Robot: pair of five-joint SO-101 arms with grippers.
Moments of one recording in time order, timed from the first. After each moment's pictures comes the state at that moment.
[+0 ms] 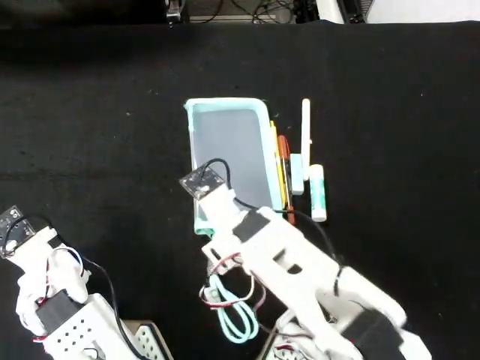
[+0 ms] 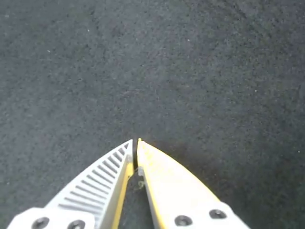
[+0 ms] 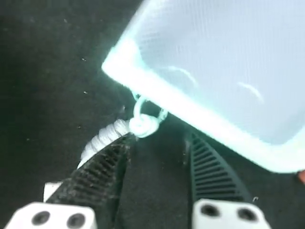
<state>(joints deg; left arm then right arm) -47.0 -104.2 96.5 66.7 -0.4 -39.6 -21.8 60.4 51.5 -2.3</state>
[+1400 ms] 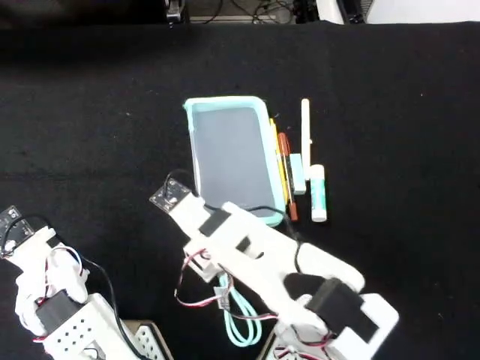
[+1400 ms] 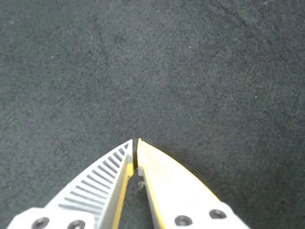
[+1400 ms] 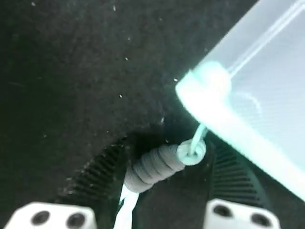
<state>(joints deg) -47.3 -104.1 96.5 65.5 -0.4 -47.0 -4.2 48.5 55.2 -1.3</state>
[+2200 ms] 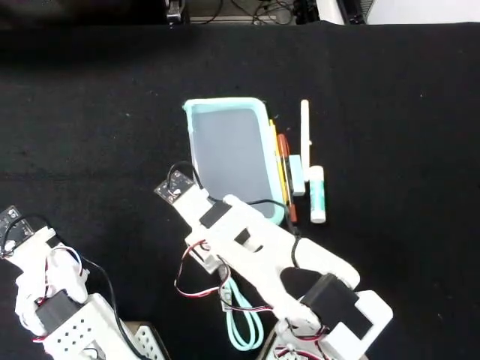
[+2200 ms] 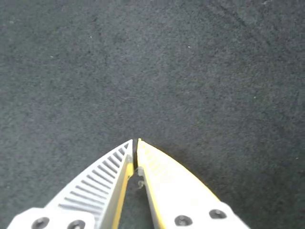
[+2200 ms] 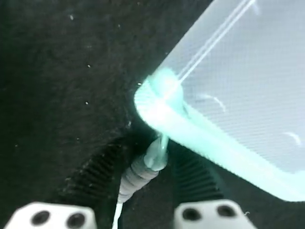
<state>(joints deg) -47.3 -104.1 96.5 65.5 -0.4 -46.1 -2.8 46.7 55.9 -1.1</state>
